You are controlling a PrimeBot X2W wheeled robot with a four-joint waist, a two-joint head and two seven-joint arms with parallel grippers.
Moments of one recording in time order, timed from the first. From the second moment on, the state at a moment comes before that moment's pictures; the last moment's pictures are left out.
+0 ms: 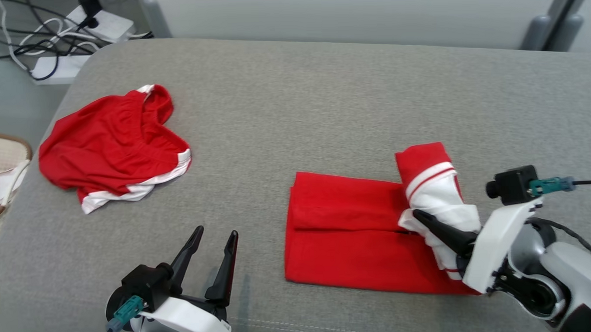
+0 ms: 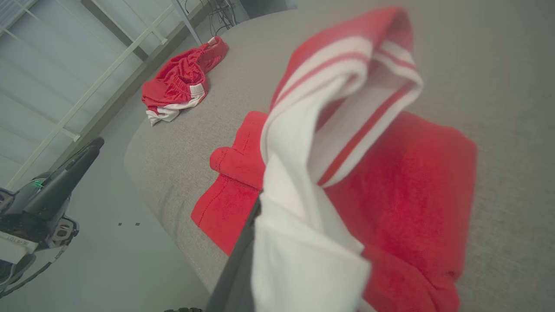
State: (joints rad) left arm -0.13 0.11 -0.27 0.34 -0.38 -0.12 -0.26; right arm -0.53 -0.58 0.88 0.27 1.18 0.13 0.11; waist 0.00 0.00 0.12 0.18
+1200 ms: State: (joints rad) left arm -0.13 0.09 -0.25 0.30 -0.37 -0.12 -0.26; right arm -0.52 -0.56 0.55 0.39 1.12 0.13 0.01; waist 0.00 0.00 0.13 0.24
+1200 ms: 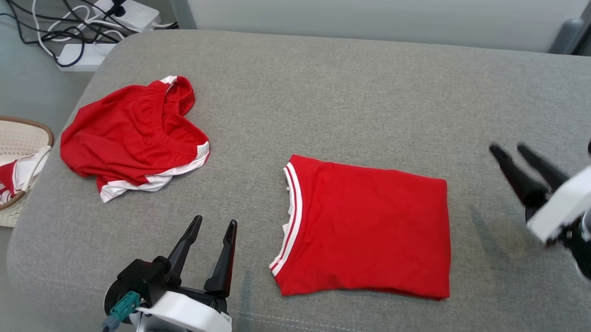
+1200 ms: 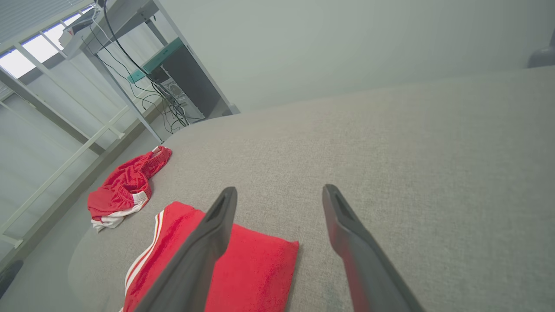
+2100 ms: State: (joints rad) left arm -0.13 0.10 -0.27 0.27 -0.37 -0.12 -0.26; right arm -0.34 -0.38 0.60 0.53 1.17 0.13 -0.02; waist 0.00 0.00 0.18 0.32
